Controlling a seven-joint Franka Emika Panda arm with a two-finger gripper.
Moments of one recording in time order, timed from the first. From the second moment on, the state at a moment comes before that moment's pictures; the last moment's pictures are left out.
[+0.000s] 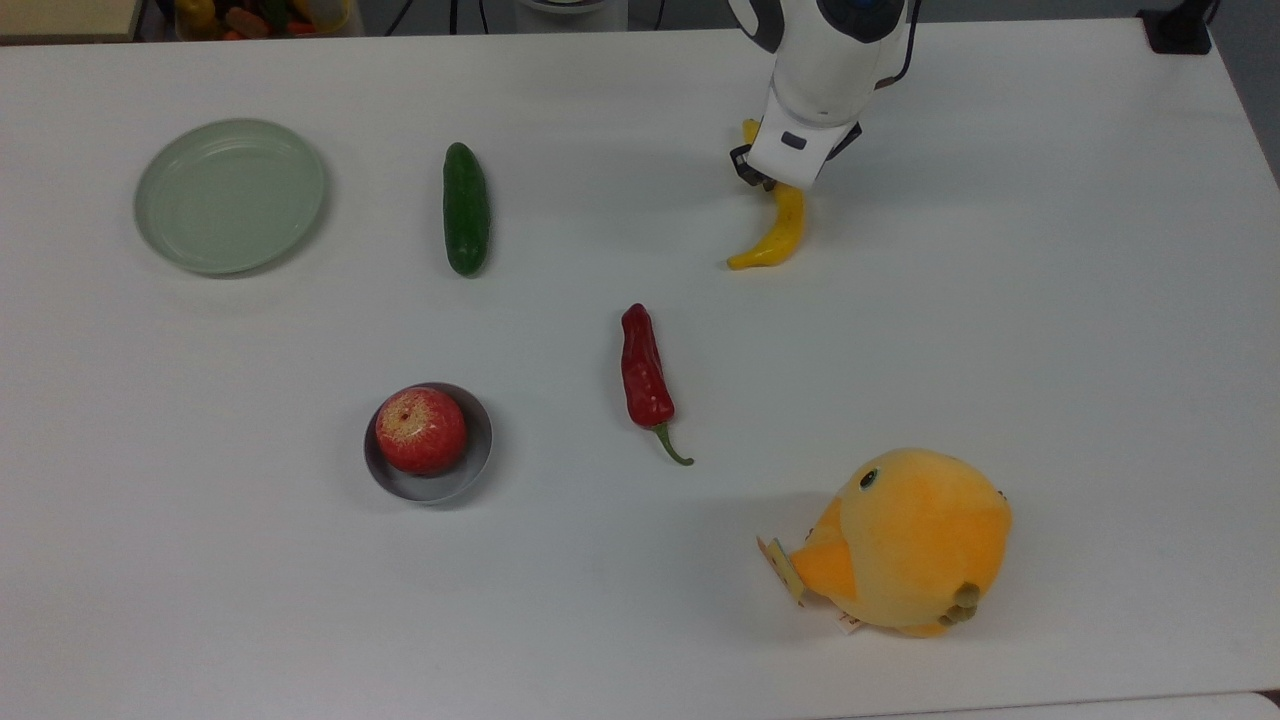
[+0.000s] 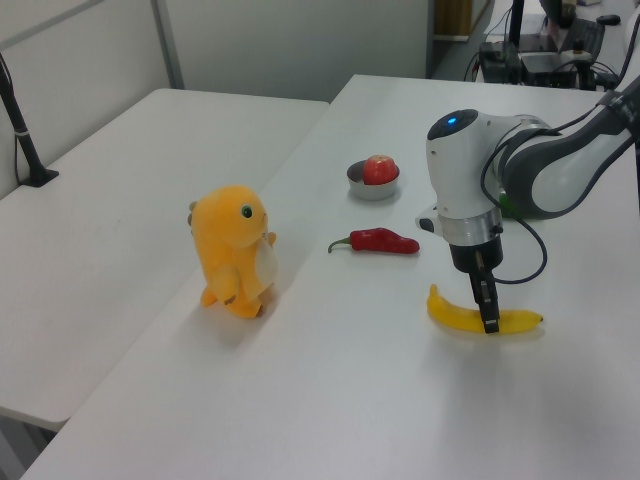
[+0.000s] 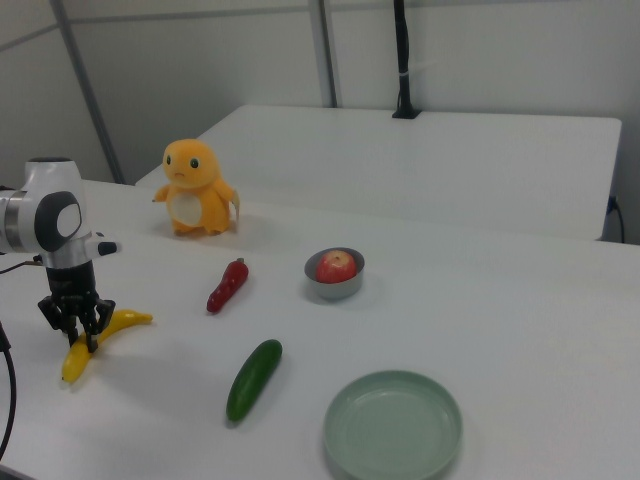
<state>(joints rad) 0.20 0.29 0.33 -2.00 0.01 2.07 0.12</state>
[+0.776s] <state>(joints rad) 0.20 0.25 0.33 -1.98 0.01 2.02 0.13</state>
